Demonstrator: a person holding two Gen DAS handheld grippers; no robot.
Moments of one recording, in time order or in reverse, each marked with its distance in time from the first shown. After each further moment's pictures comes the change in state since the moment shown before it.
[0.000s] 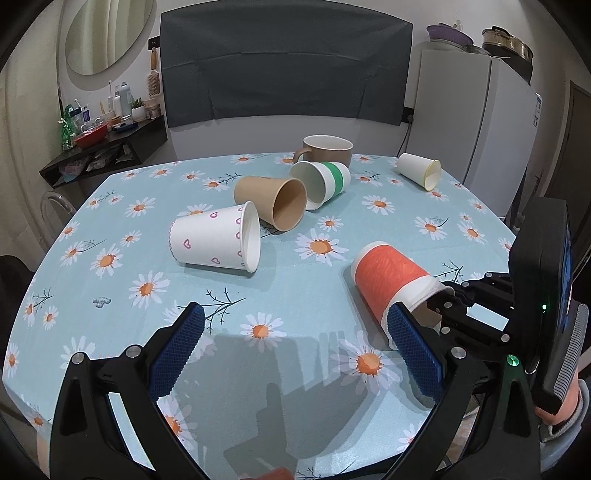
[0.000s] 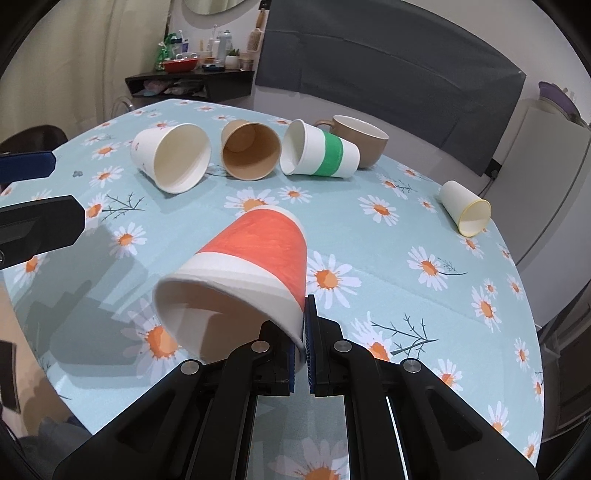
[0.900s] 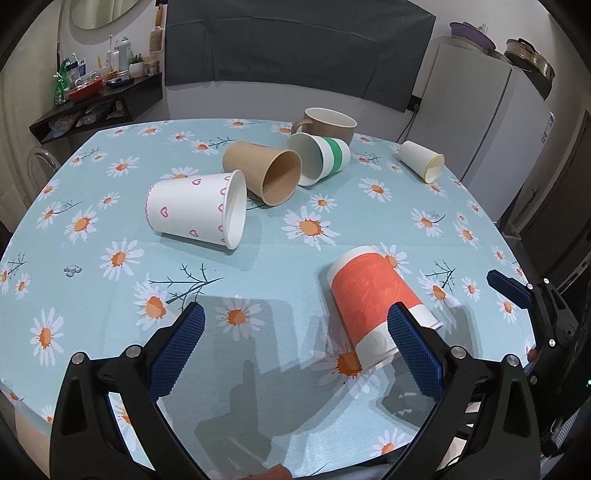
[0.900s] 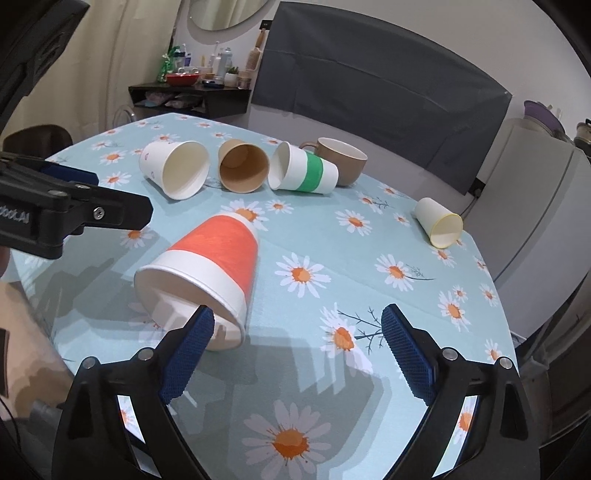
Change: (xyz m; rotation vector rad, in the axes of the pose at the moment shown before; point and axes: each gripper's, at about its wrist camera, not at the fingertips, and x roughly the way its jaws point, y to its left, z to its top) left arm 0.029 0.000 0.009 -0.113 0.132 -0.067; right arm -0.042 -0.014 -0.018 -0.031 -0.083 -0.059
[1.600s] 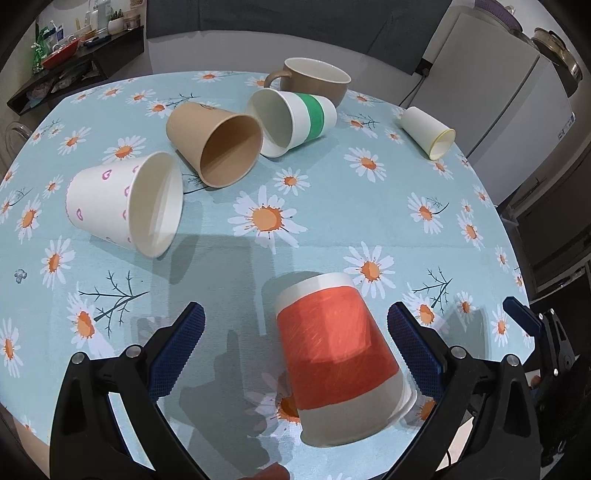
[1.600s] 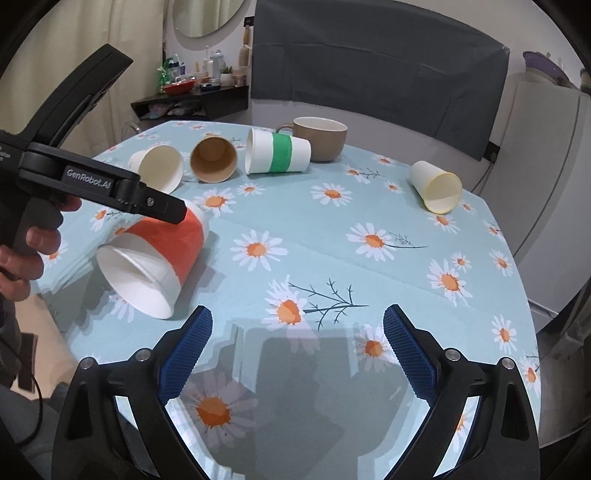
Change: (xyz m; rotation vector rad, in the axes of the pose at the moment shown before) left arm 0.067 -0.035 0.038 -0.052 0.224 -0.037; right arm 0.020 -0.081 -0.017 0.109 0.058 0.174
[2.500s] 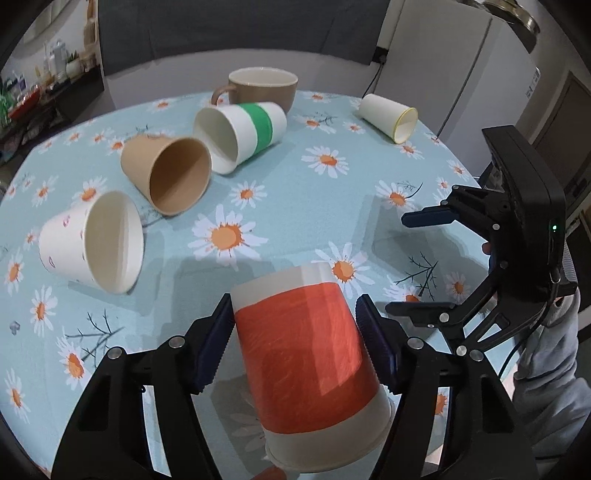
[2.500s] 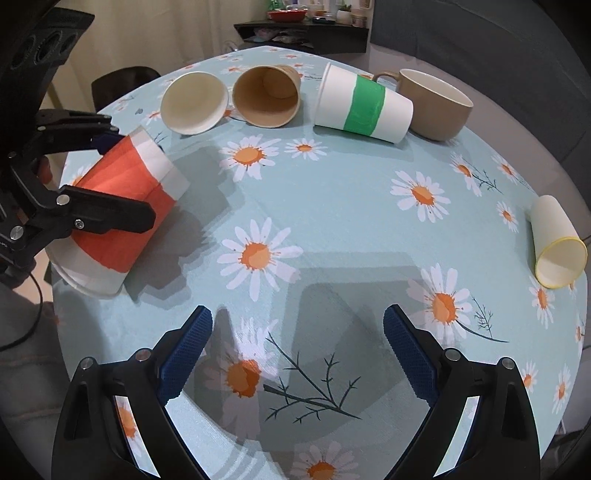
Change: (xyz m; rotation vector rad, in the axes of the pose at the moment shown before) left arm -0.001 -0.028 -0.005 0.209 -0.094 -0.013; right arm 0.096 -0.018 0.049 -0.364 0.242 0.353
